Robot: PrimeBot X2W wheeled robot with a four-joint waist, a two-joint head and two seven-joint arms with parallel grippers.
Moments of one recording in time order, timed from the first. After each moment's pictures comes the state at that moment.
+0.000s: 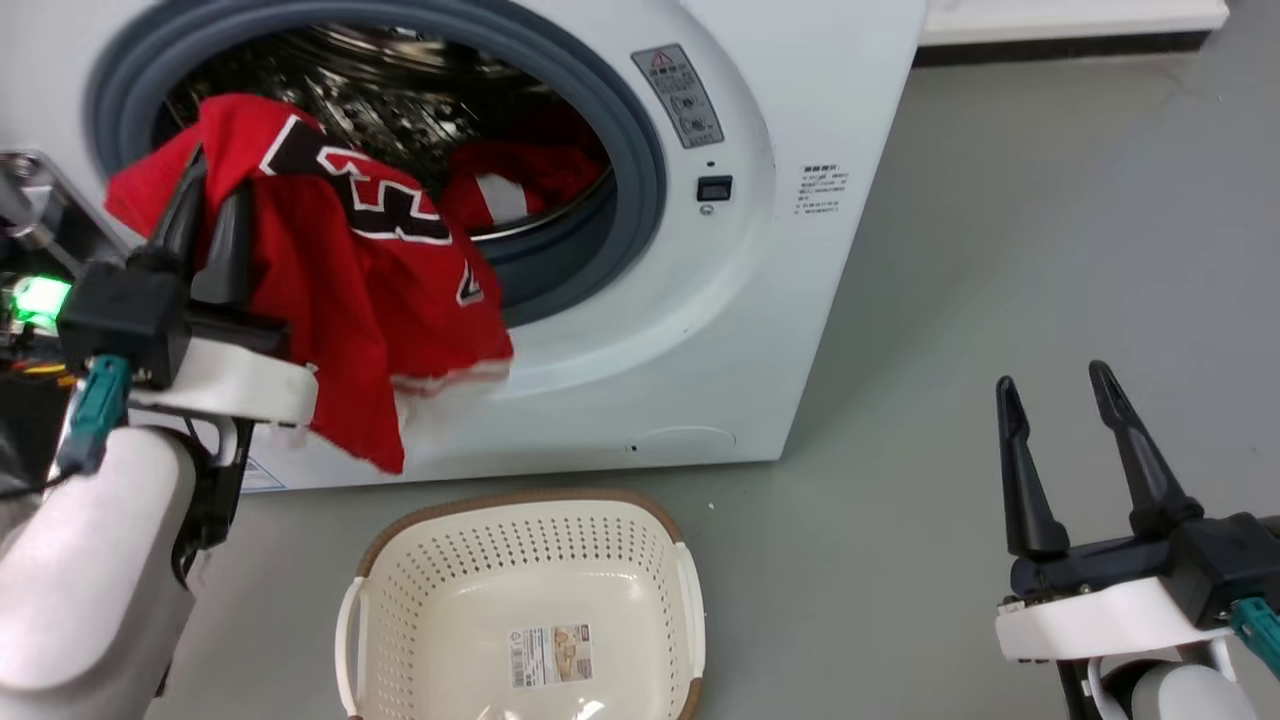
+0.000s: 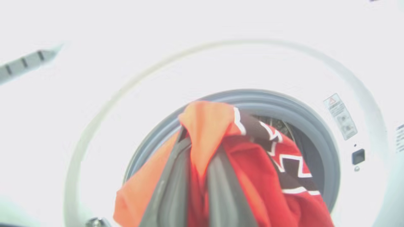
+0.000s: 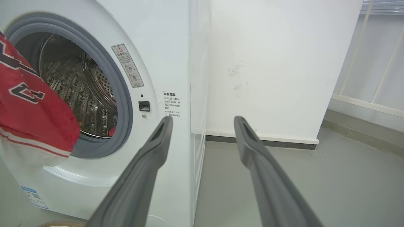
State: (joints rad) left arm -0.56 0.62 -0.42 0.11 -0.37 0.22 -0.26; right arm -0.05 -0.05 0.00 -0.06 0.02 0.13 -0.26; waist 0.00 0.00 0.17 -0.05
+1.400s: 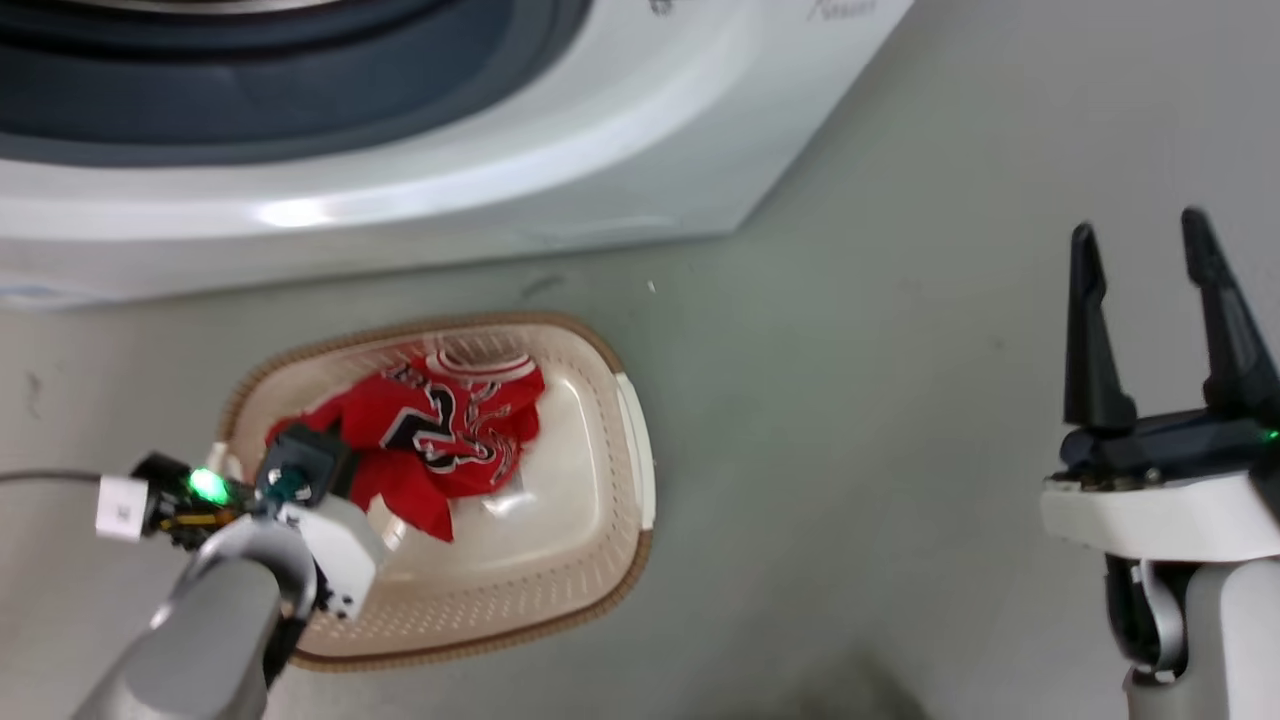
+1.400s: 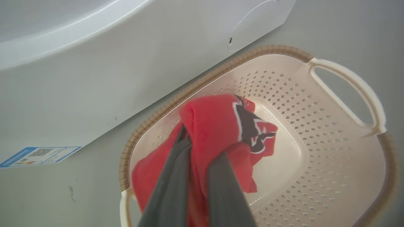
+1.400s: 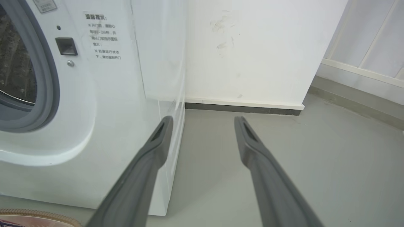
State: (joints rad) left arm -0.47 0.48 -0.57 0.62 -0.31 0.01 -0.23; right arm -0.21 -0.05 -0.03 -0.13 0.03 0.13 -0.26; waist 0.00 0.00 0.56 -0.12
